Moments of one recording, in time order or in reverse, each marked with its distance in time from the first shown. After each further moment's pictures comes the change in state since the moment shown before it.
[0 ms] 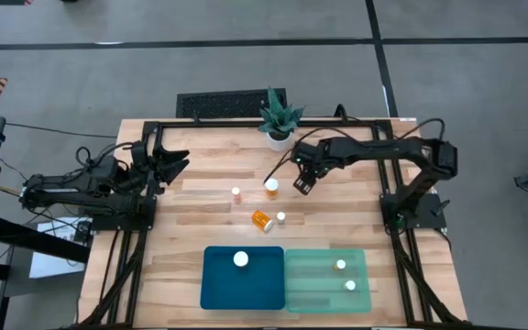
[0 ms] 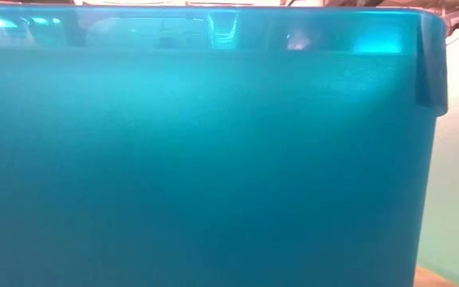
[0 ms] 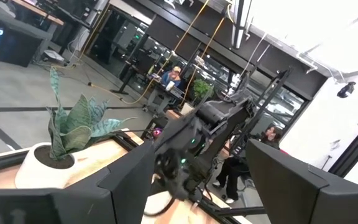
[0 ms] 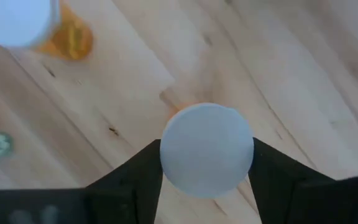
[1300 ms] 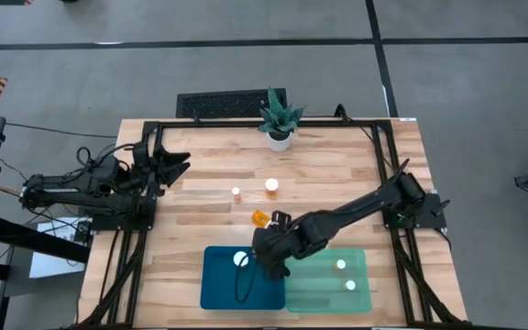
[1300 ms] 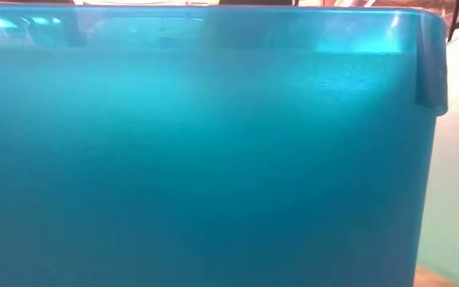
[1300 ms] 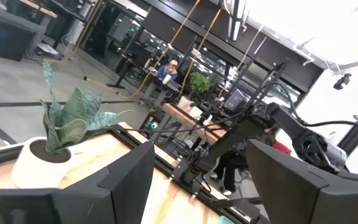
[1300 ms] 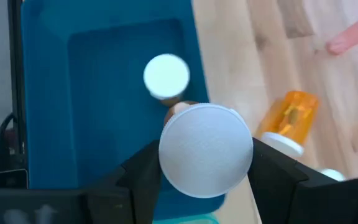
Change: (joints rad) left arm 0.000 0.000 0.000 -0.020 0.037 0.000; right arm 0.661 0.387 0.710 -0.112 0.081 0.108
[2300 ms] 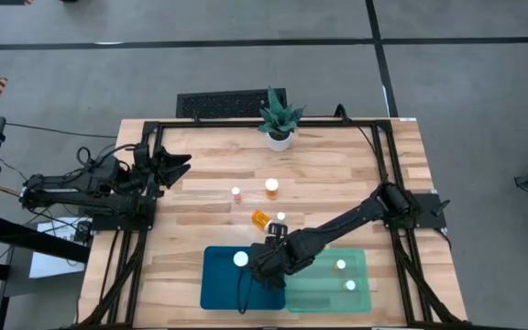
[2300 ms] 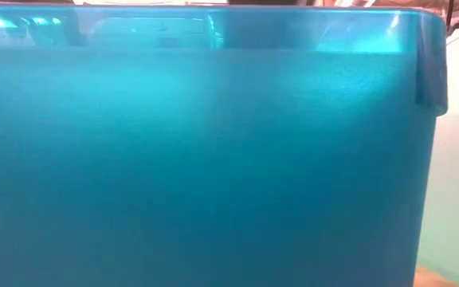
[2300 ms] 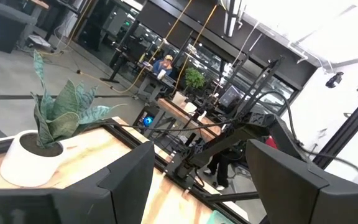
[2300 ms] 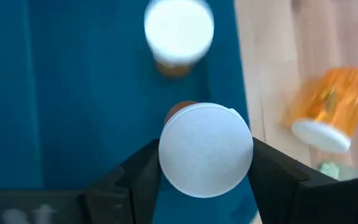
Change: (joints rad) left arm 0.000 0.000 0.000 -0.006 0.025 -0.025; right arm 0.032 0.135 0.005 -0.003 0.016 -0.015
